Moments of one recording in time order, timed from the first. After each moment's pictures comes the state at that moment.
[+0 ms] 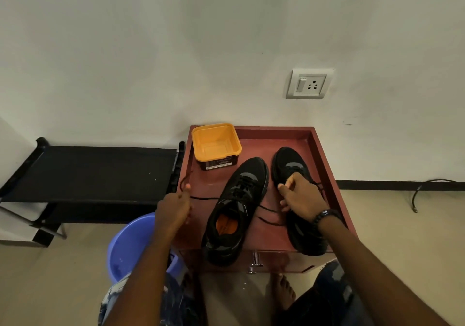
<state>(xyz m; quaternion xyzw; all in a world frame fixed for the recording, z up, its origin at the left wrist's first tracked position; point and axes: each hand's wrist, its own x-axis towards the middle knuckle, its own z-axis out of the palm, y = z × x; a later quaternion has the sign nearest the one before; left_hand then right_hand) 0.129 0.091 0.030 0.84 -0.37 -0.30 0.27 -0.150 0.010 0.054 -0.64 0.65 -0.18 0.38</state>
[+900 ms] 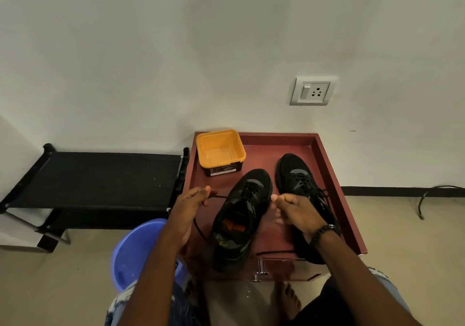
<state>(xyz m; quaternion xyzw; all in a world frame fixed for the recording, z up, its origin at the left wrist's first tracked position) 0.124 0.087 0.034 0.59 -0.32 -0.52 0.53 -0.133 0.022 0.030 -0.51 0.58 -0.27 0.58</state>
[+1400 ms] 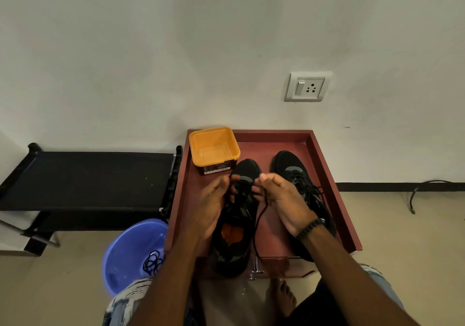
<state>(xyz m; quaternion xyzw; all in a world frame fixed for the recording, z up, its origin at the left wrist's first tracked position) 0.071 0.063 0.033 0.48 -0.32 -0.60 0.56 -0.107 0.021 0.052 -0.44 0.43 -0.40 0.68</state>
